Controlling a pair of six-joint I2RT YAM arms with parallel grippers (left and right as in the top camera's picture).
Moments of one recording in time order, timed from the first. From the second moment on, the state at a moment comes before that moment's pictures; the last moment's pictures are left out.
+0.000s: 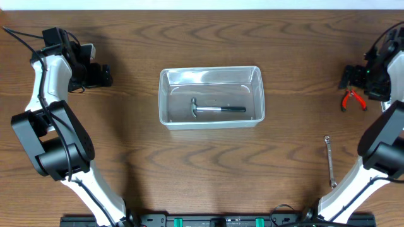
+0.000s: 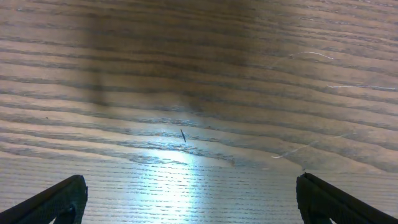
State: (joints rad) left arm 0.33 2.08 1.64 -0.88 0.17 0.23; right arm -0.41 2.12 1.78 -1.12 -0.01 -0.02
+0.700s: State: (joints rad) left arm 0.33 2.08 1.64 -0.88 0.17 0.23; right arm -0.41 2.21 1.78 -1.08 0.00 0.00
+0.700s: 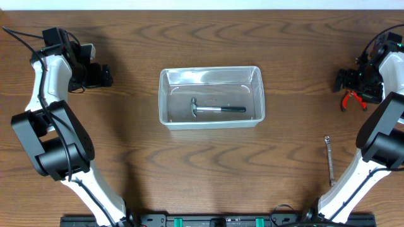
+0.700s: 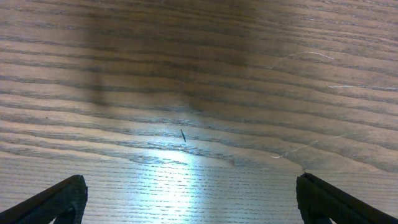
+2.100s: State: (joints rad) left arm 0.33 2.08 1.64 -0.88 0.17 0.23; right arm -0.38 2.29 1.78 -1.05 0.00 0.04
